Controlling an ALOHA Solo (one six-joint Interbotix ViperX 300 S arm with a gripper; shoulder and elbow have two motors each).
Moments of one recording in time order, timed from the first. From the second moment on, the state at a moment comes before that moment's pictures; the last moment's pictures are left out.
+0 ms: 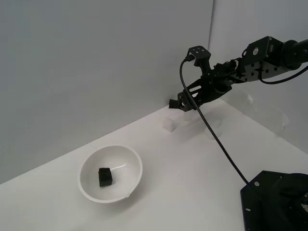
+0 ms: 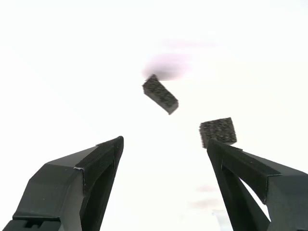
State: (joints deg) arm 9.8 99.6 99.2 140.6 140.9 -33.8 11.7 34.1
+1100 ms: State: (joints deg) arm 16.4 89.3 89.0 137.1 137.2 -32.8 8.7 36.2
